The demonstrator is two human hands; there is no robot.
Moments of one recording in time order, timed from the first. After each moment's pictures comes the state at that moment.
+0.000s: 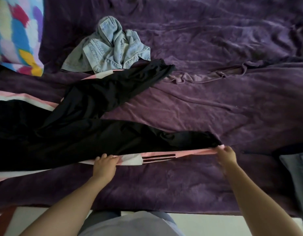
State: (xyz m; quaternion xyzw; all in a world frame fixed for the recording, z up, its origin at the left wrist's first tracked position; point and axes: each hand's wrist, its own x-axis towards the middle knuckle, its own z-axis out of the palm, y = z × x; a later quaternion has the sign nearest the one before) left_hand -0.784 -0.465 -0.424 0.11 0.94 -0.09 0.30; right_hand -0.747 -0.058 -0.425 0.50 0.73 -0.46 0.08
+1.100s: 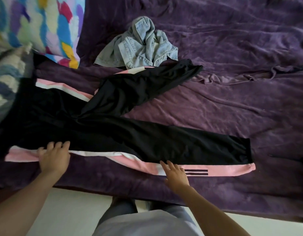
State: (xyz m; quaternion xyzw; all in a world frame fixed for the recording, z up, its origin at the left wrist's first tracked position) left_hand -0.787 -0.691 -0.370 -0.10 0.96 -0.18 0.18; right_hand -0.705 -0.320 -0.443 -0.04 0.93 -0.08 0.36
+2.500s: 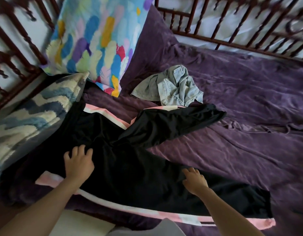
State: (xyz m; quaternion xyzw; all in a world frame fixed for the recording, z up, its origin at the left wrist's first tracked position) left_hand -0.827 -0.760 -0.341 -0.09 0.99 -0.04 0.12; right_hand -0.825 -0.383 -0.362 0.01 0.93 -0.02 0.37
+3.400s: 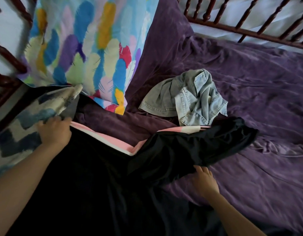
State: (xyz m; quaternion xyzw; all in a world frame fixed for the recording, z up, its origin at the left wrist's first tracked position) left_hand -1.090 -0.889 -0.364 -0.15 0.98 -0.10 0.09; right_hand -0.980 -0.436 -0.403 0.12 0.93 -0.08 0.34
